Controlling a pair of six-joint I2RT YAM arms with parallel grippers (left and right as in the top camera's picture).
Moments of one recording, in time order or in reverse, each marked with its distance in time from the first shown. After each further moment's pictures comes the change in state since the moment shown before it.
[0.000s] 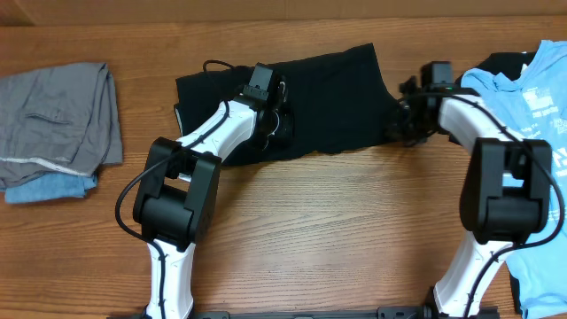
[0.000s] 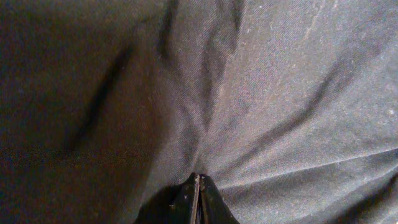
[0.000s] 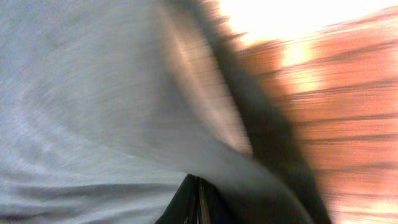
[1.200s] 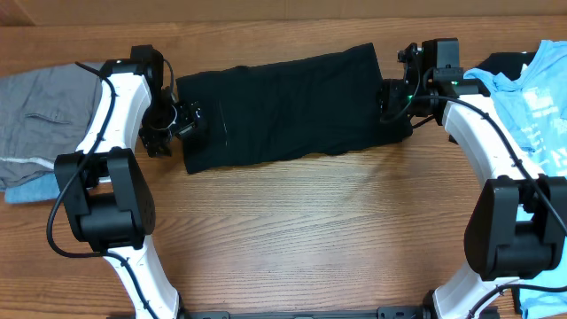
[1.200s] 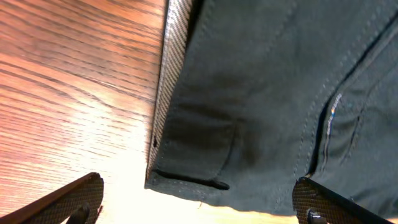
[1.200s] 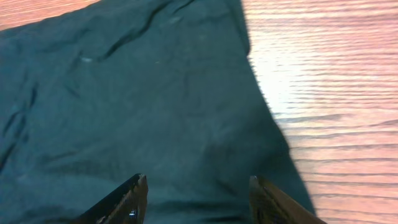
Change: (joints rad) left arm 0.450 -0.080 0.176 -0.678 -0.060 0.031; right arm 0.099 -0.224 0.013 0.070 0.140 -0.096
